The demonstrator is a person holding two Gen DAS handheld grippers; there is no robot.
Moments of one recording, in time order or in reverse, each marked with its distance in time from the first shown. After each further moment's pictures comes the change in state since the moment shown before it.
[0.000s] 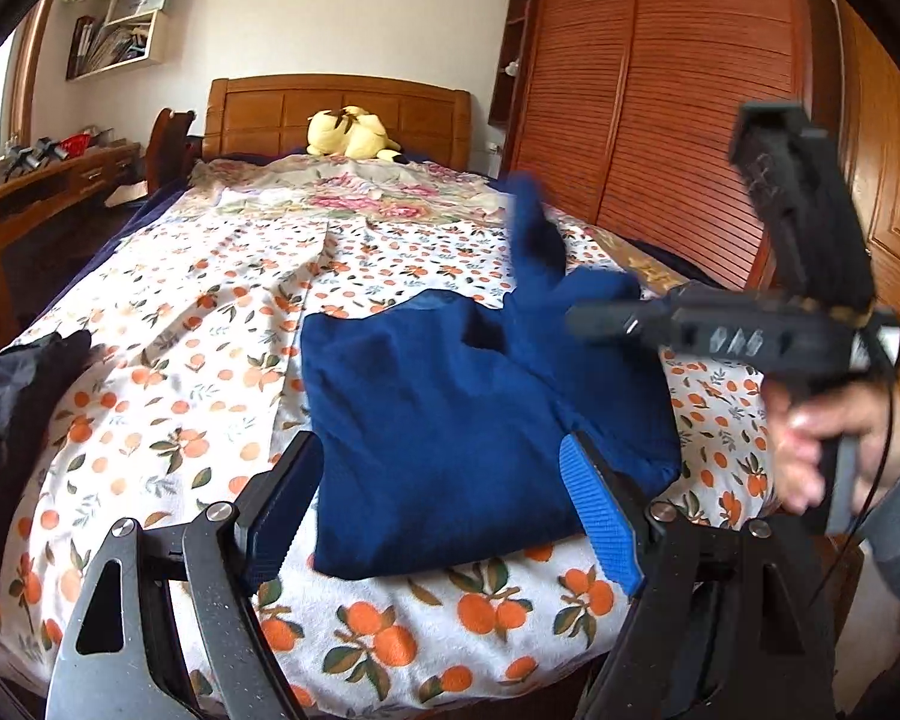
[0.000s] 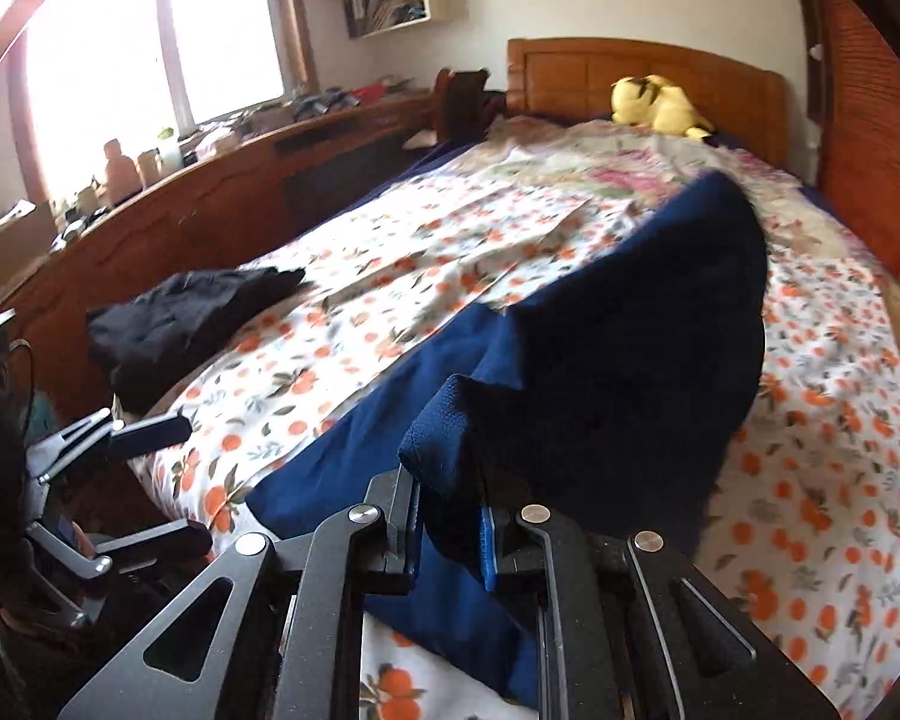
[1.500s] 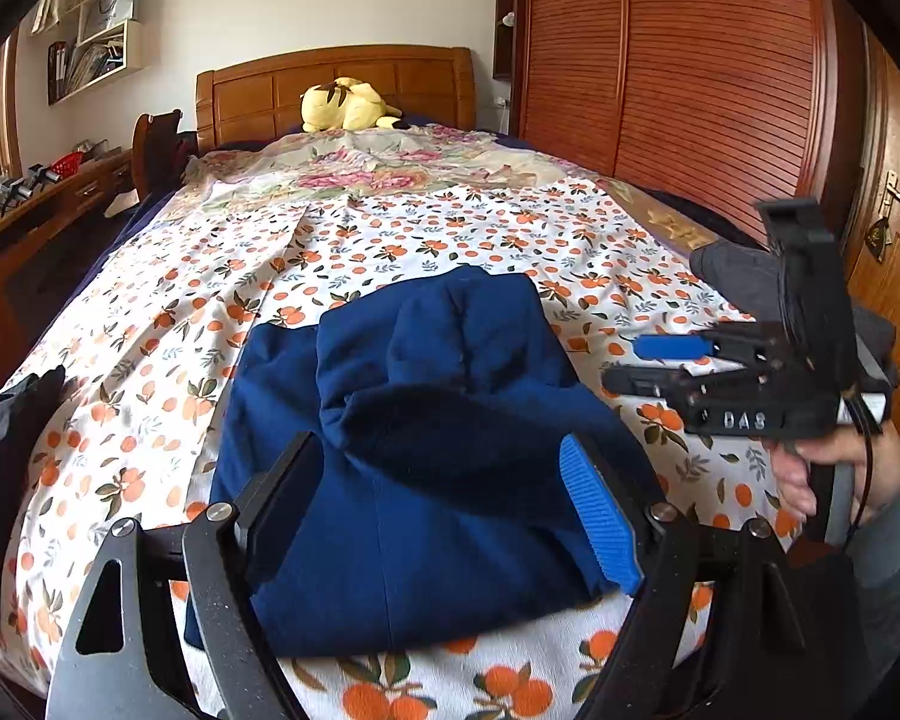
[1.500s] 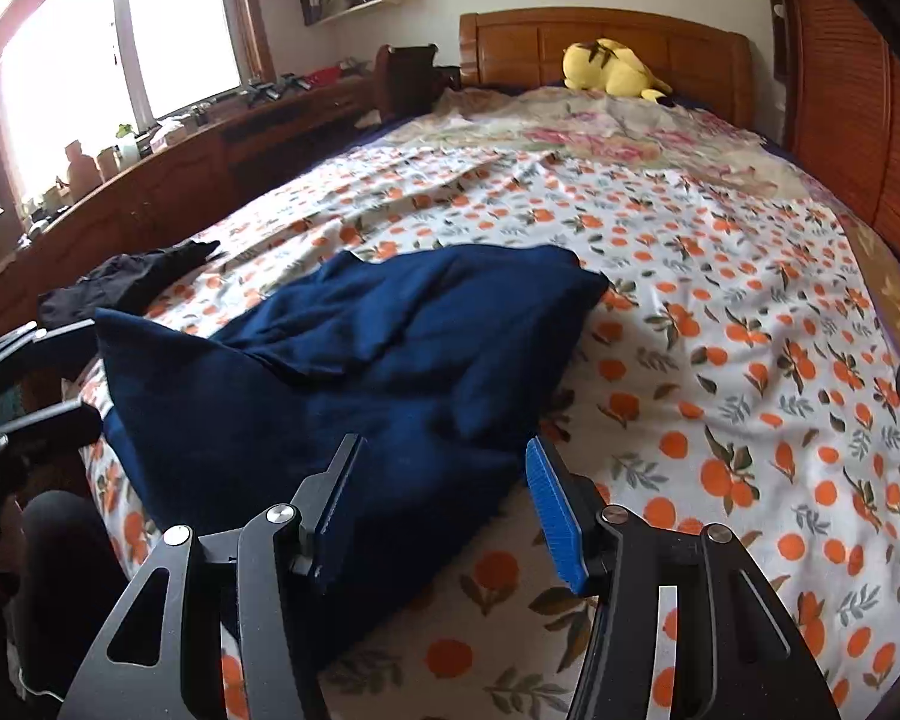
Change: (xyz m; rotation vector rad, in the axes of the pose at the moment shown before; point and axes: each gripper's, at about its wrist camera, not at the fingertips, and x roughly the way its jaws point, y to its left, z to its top) left arm 0.082 -0.088 0.038 0.074 0.110 0.108; right arm 0.009 -0.111 -0.041 0.043 0.042 -0.051
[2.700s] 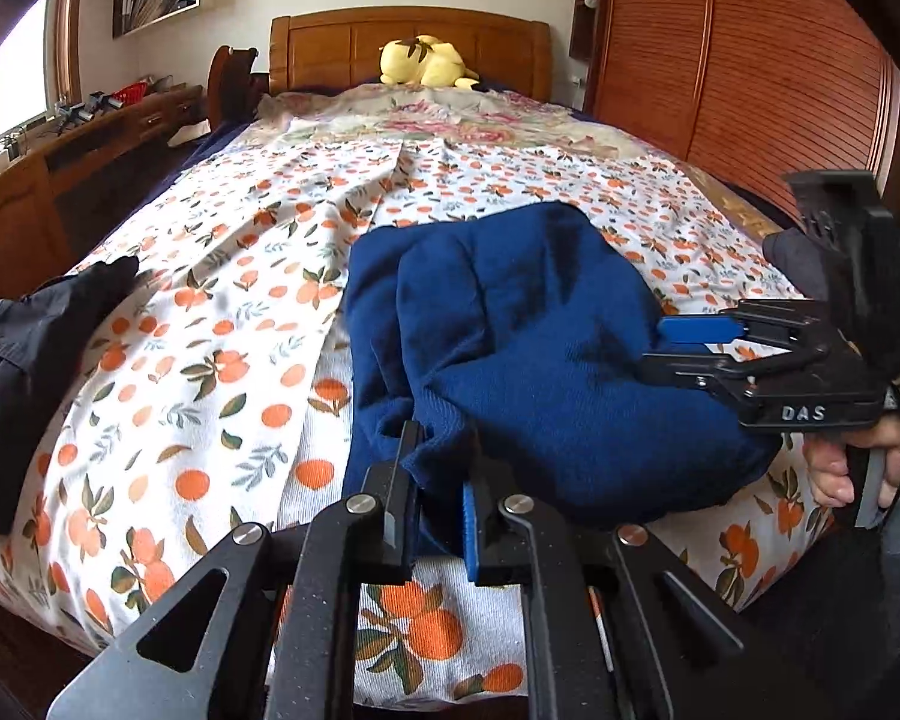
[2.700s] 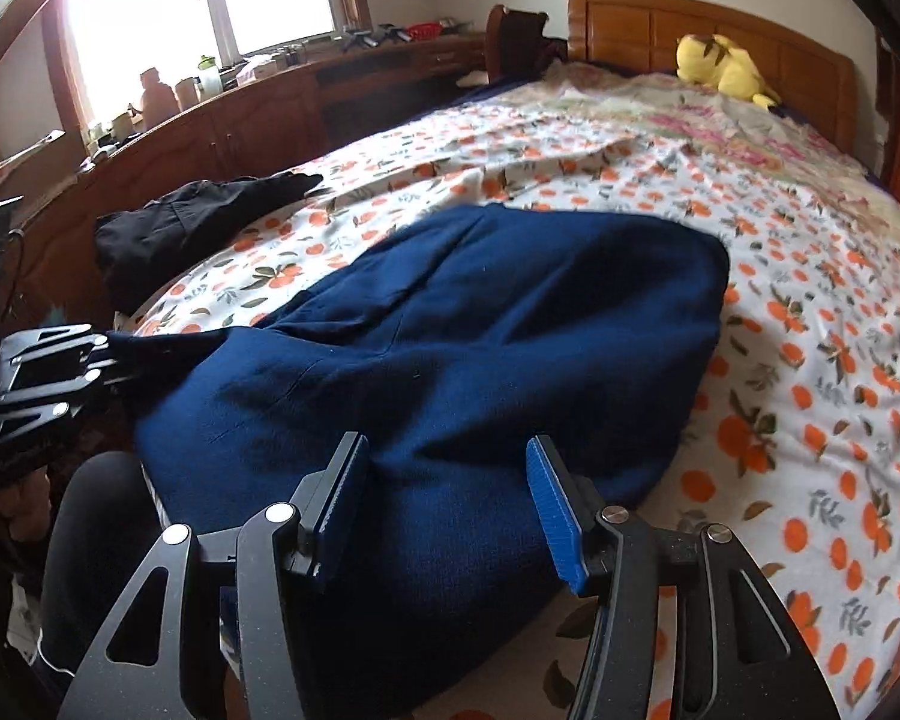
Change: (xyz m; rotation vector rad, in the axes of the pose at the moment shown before) left arm -0.012 0.087 -0.070 -0.116 0.069 0.094; right arm 0.040 0.069 -0.014 -0.132 0.075 0.176
